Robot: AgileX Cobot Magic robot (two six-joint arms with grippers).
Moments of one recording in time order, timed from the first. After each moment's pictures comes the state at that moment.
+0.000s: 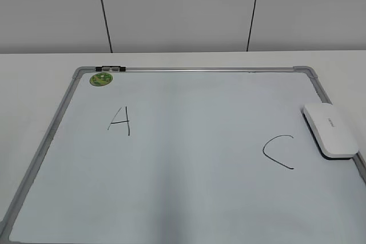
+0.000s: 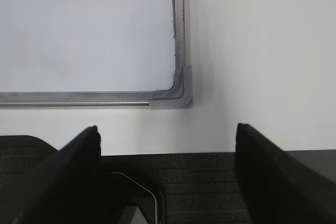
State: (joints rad) left arm -0.05 0.40 -0.51 -0.05 1.09 0.08; right arm -0.03 0.40 -0.49 0.00 1.13 -0.03
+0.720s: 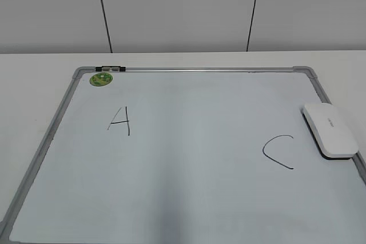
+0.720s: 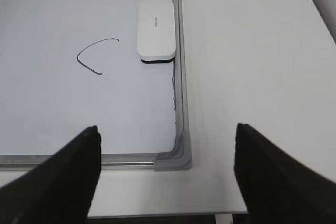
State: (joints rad) left arm 0.03 0.02 -0.51 -0.04 1.09 0.08; right arm -0.03 0.00 -0.49 0.00 1.14 -0.03
